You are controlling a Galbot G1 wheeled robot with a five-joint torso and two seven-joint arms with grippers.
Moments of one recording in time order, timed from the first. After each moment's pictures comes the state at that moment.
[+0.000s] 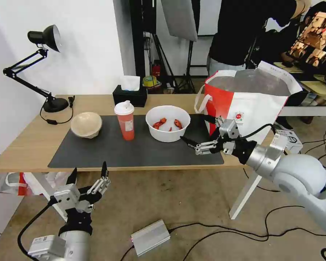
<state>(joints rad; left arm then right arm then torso) 1.88 -1.59 -0.52 -2.49 -0.21 0.03 -0.11 -0.81 0.50 0.12 2.13 0.81 -0.11 -0.27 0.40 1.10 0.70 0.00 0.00</state>
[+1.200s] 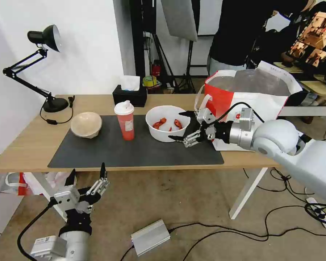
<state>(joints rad) 1.87 -1.59 -0.53 -2.46 -0.19 0.00 -0.12 -0.20 0.54 -0.41 1.88 0.85 -0.21 -0.47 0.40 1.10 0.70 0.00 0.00</state>
